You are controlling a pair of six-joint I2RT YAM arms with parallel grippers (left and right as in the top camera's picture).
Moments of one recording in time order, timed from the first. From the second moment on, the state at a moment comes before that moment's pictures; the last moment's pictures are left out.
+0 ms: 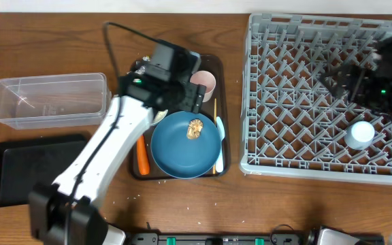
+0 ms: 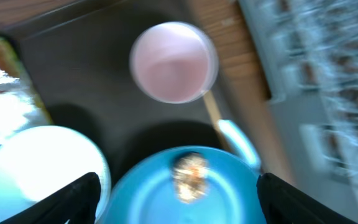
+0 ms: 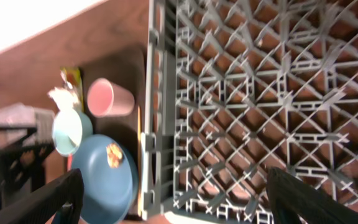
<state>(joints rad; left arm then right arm) -0.43 1.64 1.41 -0.81 0.08 -0.07 -0.24 1.41 1.60 -1.21 -0.50 0.11</state>
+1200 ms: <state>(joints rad) -0.36 1.98 1.41 -0.45 0.17 -0.10 -0.18 1.41 1.59 -1.26 -0.32 0.11</state>
